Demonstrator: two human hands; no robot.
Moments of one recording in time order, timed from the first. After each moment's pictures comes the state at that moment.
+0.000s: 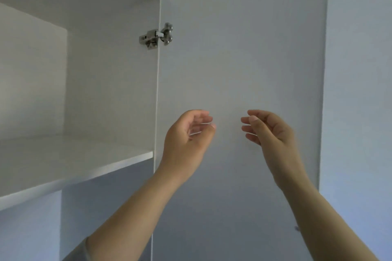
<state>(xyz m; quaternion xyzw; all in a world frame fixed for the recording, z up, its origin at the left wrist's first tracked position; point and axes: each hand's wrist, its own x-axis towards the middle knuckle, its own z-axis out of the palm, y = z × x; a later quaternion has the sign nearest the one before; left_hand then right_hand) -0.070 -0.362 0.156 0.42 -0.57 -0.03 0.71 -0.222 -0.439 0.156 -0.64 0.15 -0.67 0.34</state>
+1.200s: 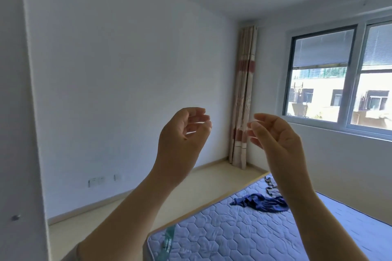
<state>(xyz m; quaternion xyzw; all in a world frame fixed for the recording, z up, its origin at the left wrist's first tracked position) -0.421 -0.372 0.107 0.09 -0.72 -0.43 0.54 -0.569 -0.258 0.093 -0.45 0.53 -0.71 -0.08</state>
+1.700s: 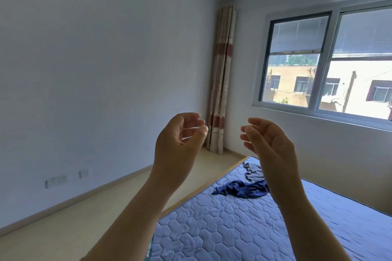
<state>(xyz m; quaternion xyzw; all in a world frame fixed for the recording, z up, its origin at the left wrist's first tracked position) -0.521 -0.486 0.063 0.08 -0.71 -0.49 0.50 -0.640 -0.351 0.055 -0.39 0.58 -0.71 -0.09</state>
